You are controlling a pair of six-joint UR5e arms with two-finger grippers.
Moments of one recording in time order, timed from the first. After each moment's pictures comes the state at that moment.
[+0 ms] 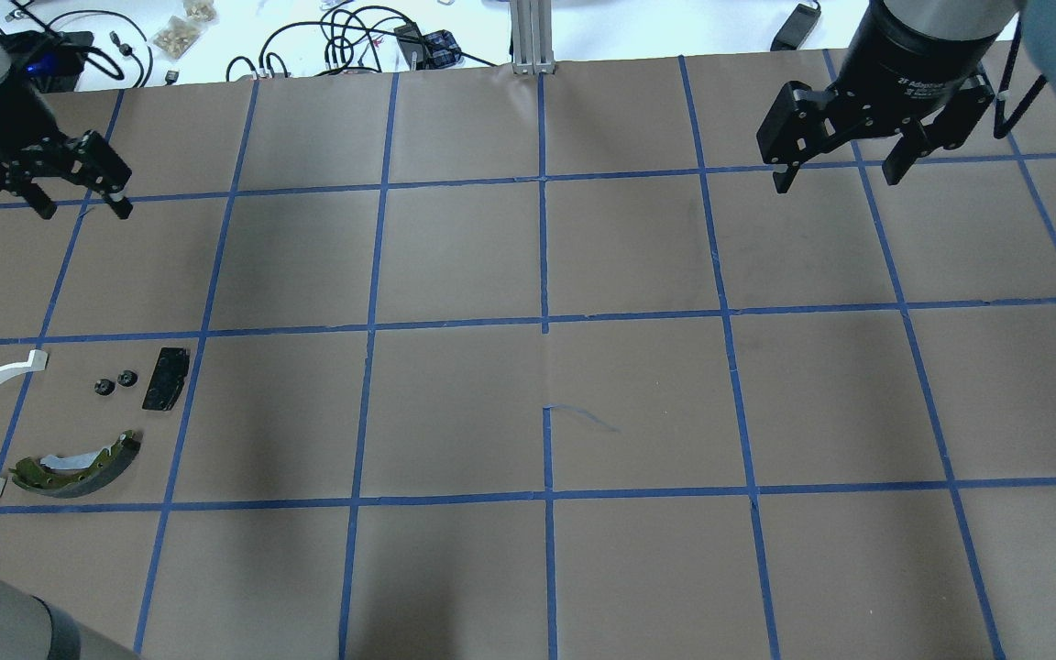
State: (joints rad) left arm -1.23 -1.92 -1.35 -1.58 1.62 0.41; right arm 1.54 -1.56 1.51 -1.54 -1.57 -0.06
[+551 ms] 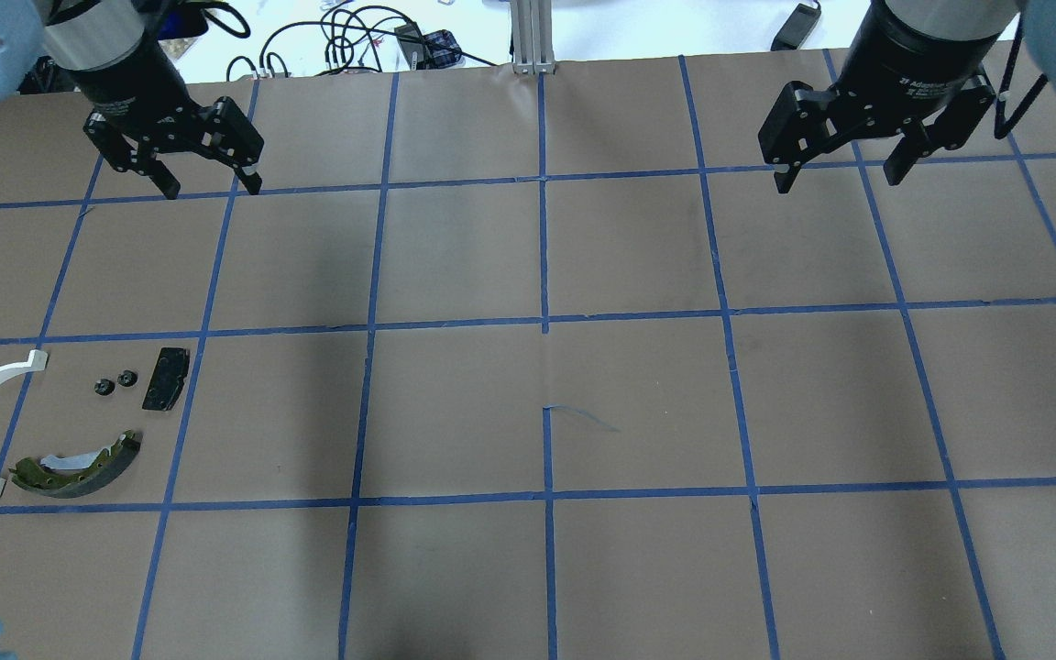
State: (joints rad) left arm -1.43 -1.80 -1.42 -1.60 1.52 0.21; right arm 1.54 -1.56 1.51 -1.54 -1.57 -0.06
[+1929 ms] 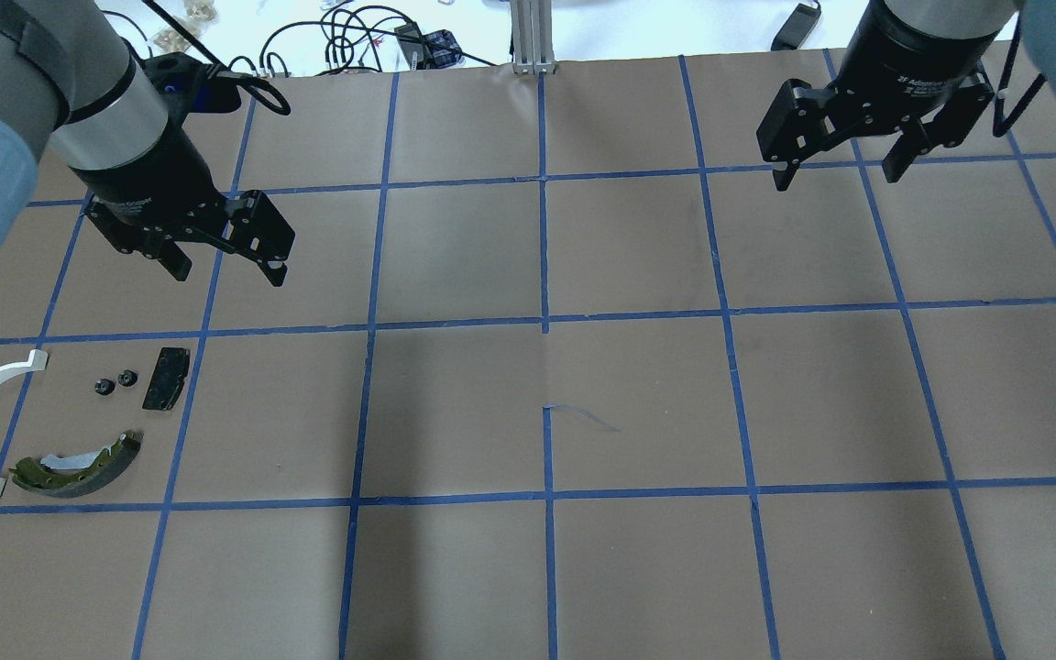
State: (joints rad) left arm -1.50 -1.54 -1.66 -1.59 1.57 0.18; right arm 1.54 -1.56 1.51 -1.55 -1.57 -0.06
